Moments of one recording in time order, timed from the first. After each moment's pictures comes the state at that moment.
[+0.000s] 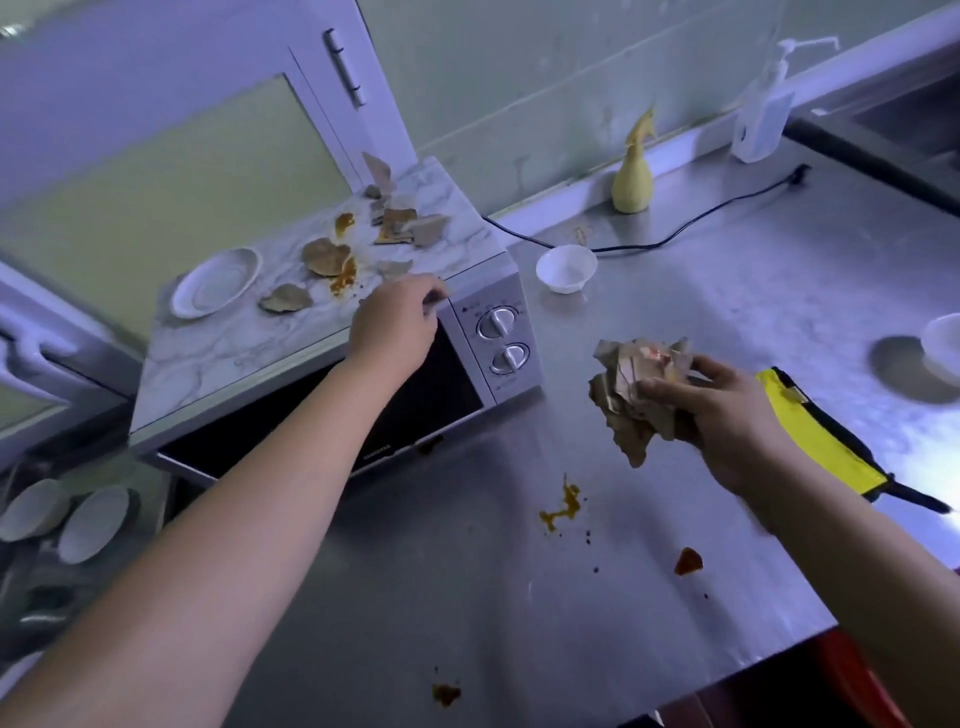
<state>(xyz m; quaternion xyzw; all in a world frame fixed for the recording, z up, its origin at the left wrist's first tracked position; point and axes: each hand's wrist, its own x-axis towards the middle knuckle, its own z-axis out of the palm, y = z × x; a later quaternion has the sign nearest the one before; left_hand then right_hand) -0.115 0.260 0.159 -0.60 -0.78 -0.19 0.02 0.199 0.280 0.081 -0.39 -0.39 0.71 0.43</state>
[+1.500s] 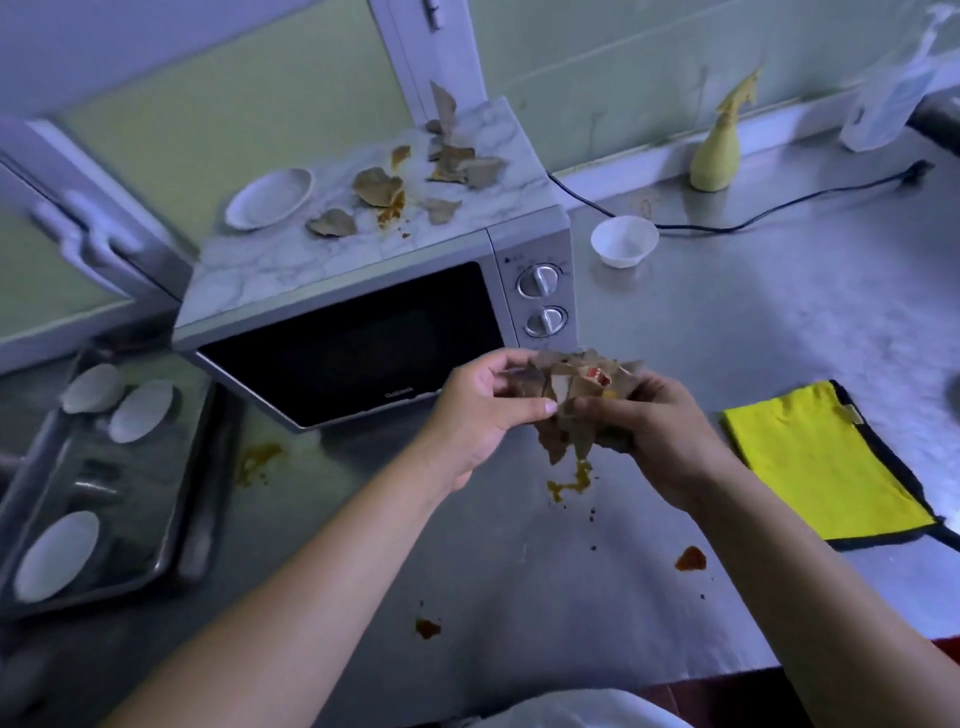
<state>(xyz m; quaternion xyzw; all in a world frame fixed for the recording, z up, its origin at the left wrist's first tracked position) -0.014 0.162 0.111 -0.35 -0.66 -0.51 -0.42 0.148 0.250 0.078 -0.29 -0.48 0.79 0.27</state>
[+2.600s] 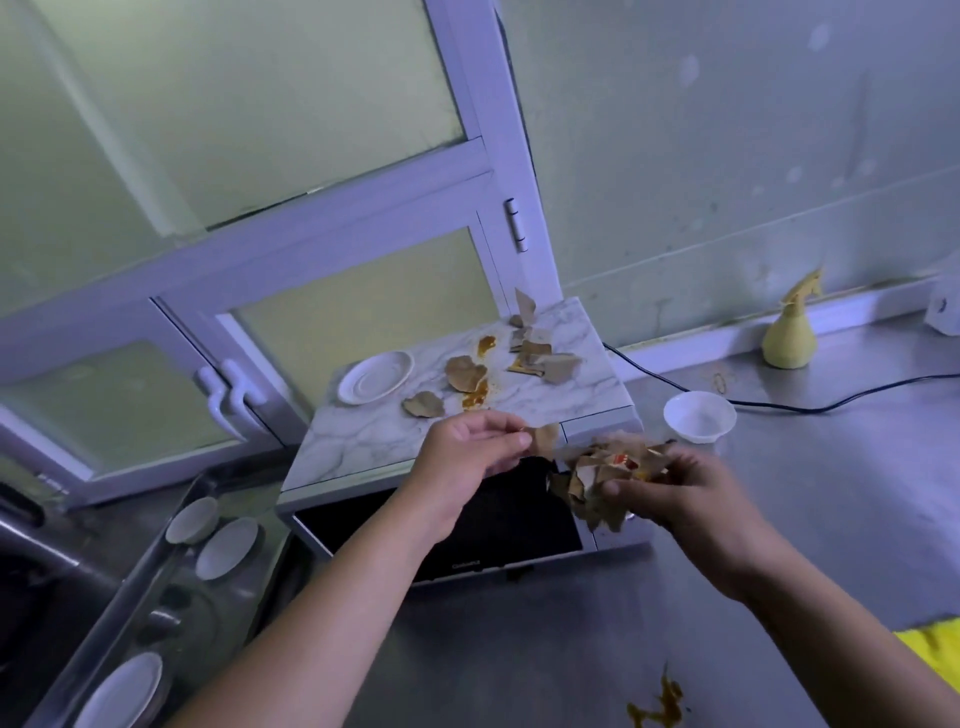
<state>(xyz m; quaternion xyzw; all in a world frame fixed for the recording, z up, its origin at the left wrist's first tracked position) -0.112 0.213 0.207 -0.34 -0.70 -0.55 -0.32 0.090 0.318 0.154 -0.17 -0.56 0.75 0.31</state>
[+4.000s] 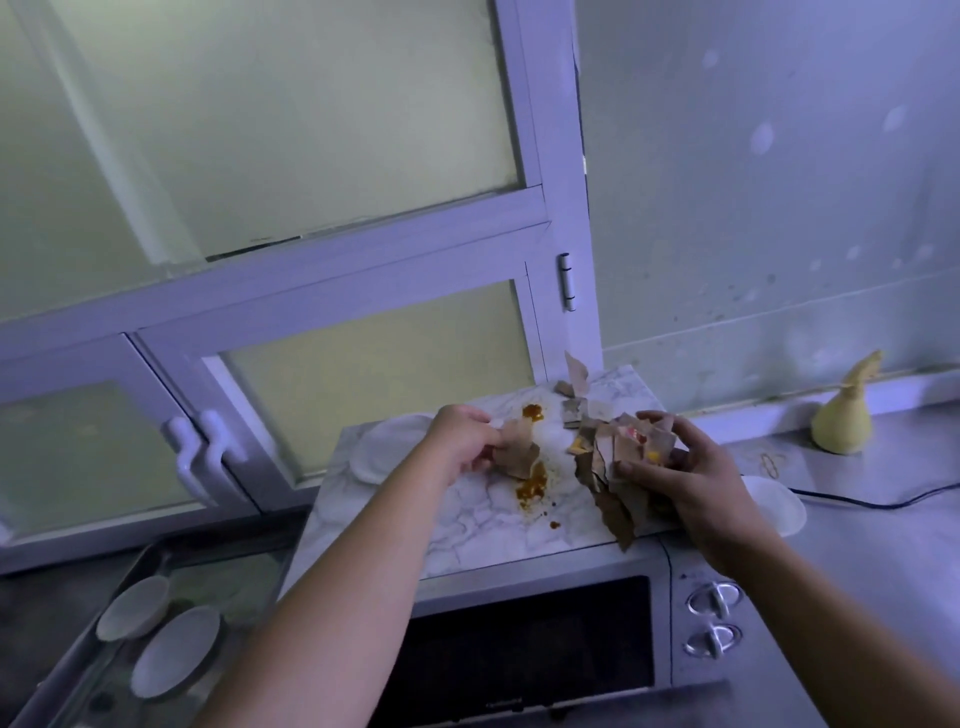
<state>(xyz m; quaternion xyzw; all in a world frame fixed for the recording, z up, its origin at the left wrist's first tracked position) -0.309 0.322 0.209 -0.26 -0.80 -0.45 -0.31 -0.059 0.405 0.150 -0.21 -0.55 0.70 0.39</state>
